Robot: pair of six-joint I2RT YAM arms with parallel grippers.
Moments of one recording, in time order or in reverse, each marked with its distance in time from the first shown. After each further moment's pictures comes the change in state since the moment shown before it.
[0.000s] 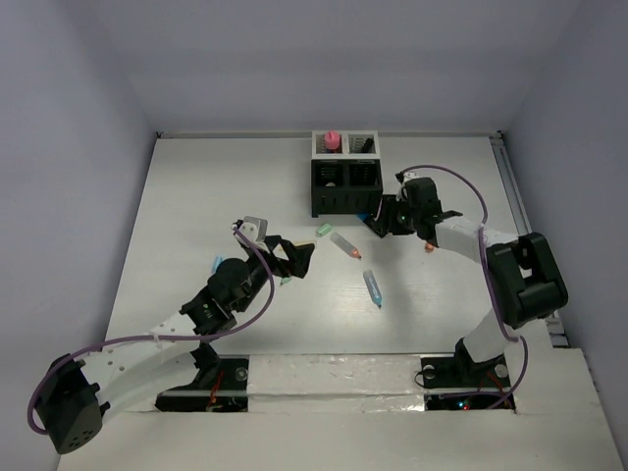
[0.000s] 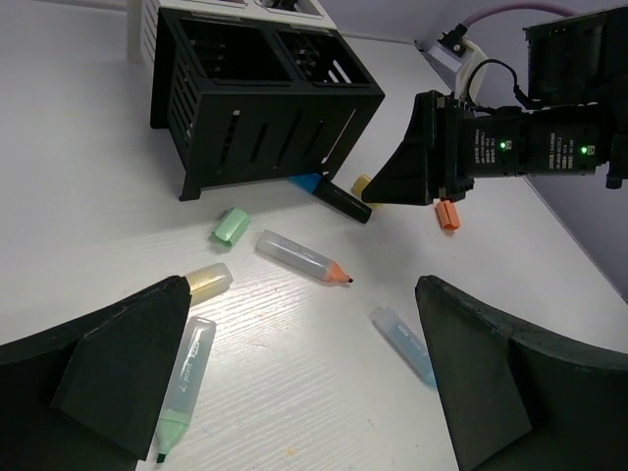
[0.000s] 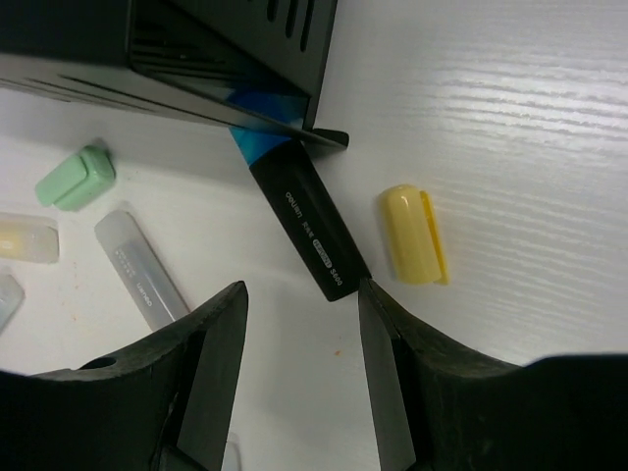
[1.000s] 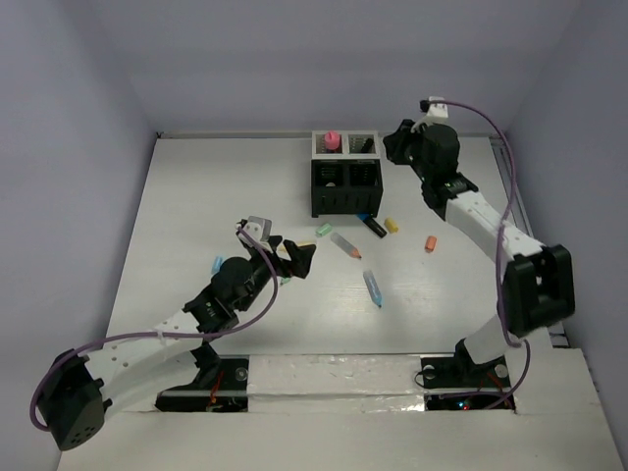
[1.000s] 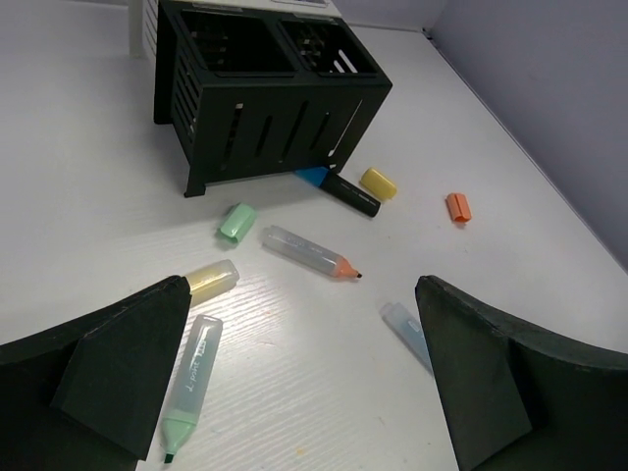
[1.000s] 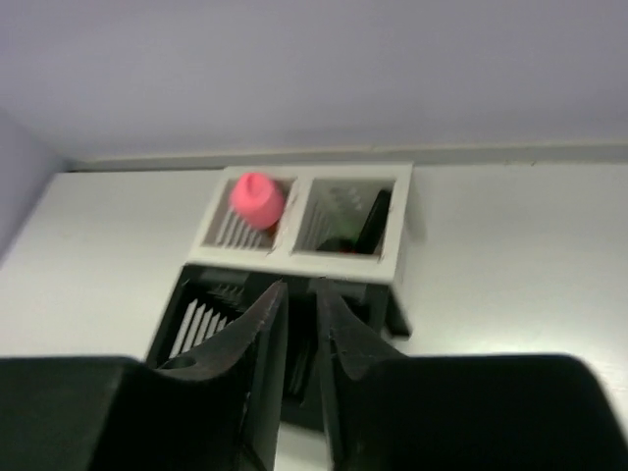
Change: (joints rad) left arm 0.000 0.040 0.001 0.014 0.003 0.024; right arm -0.002 -0.012 0.375 0.235 0.202 -0.004
